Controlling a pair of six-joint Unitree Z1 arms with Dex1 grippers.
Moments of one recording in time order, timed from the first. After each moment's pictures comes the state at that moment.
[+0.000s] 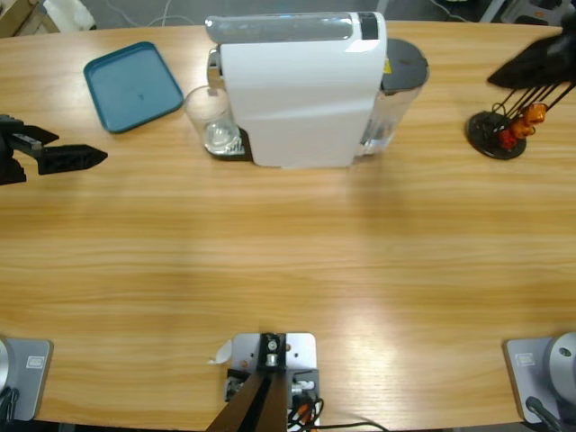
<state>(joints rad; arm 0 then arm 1) -0.47 1.23 -0.66 0.22 -0.03 -0.07 0.69 1.25 -1.08 0.68 -0.15 0.00</state>
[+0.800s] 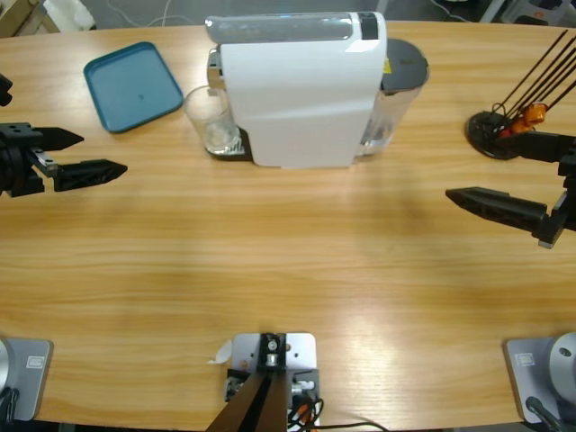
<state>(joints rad) -0.52 1.22 -0.58 0.09 -0.10 0.03 0.71 0.96 -0.56 0.21 0.02 0.03</state>
